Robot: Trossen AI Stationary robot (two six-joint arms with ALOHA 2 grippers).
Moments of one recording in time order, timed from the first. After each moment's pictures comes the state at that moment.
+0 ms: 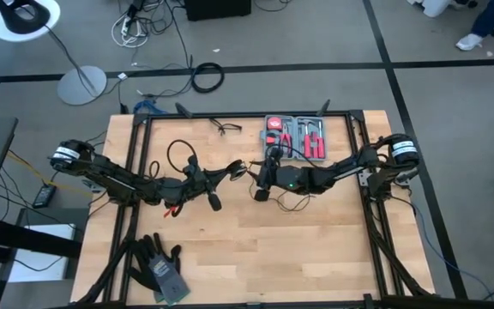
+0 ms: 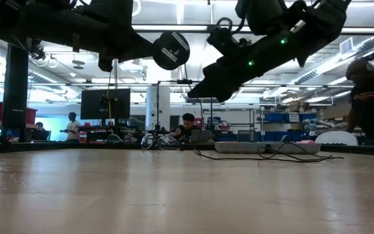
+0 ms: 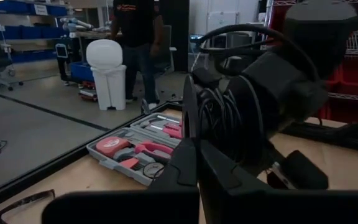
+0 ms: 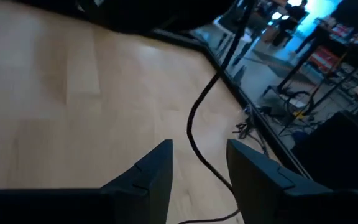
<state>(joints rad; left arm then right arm) -0.24 1.38 0.44 0.96 -0.75 -0.06 0.05 1.72 0.79 0.60 0.55 -0.26</state>
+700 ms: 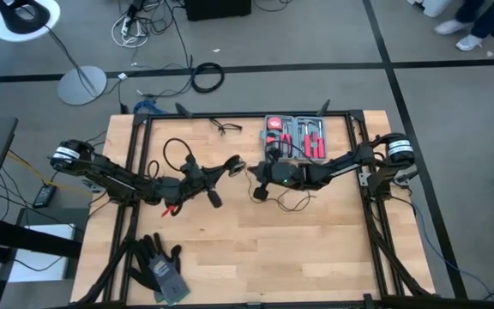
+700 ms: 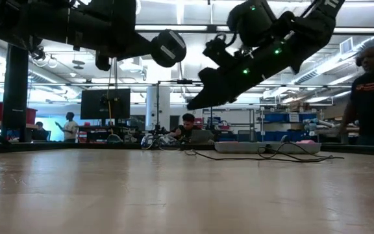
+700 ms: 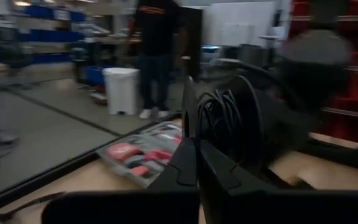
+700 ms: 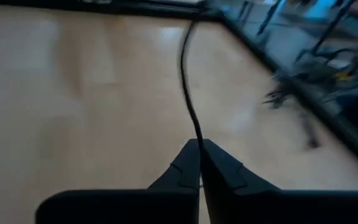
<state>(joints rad) -0.23 1.38 0.44 1.01 -0.81 -0.06 0.02 1.76 0.81 0.52 0.43 -0.04</state>
